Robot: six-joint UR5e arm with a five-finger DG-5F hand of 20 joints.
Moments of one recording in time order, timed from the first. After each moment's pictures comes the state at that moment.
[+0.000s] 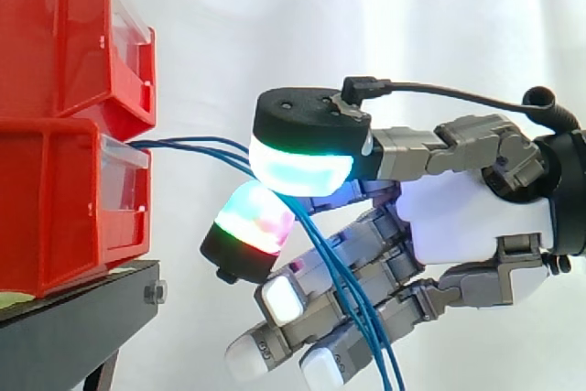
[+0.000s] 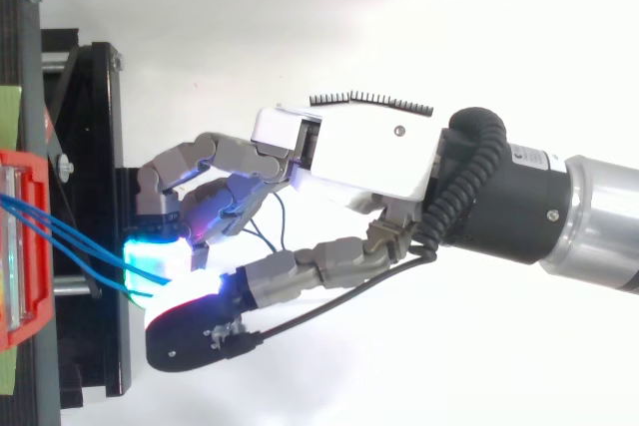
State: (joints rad) arm 0.19 -2.34 -1.07 -2.97 -1.16 -0.09
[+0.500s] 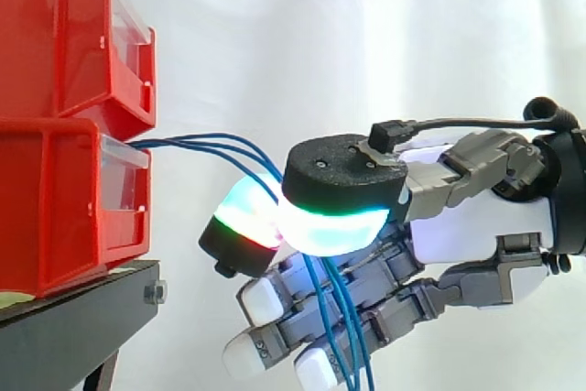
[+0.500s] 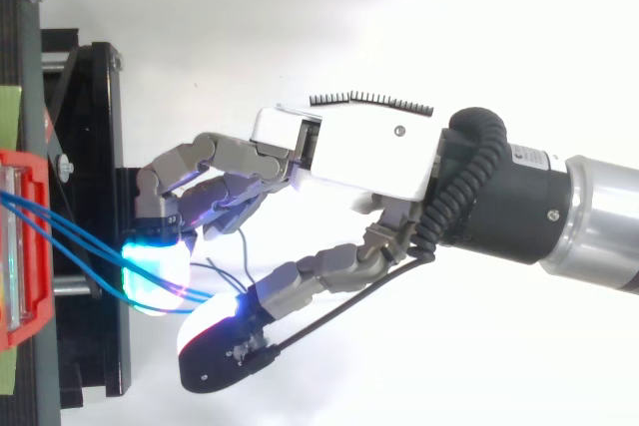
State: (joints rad) arm 0.19 -2.34 -1.07 -2.97 -1.16 -0.09
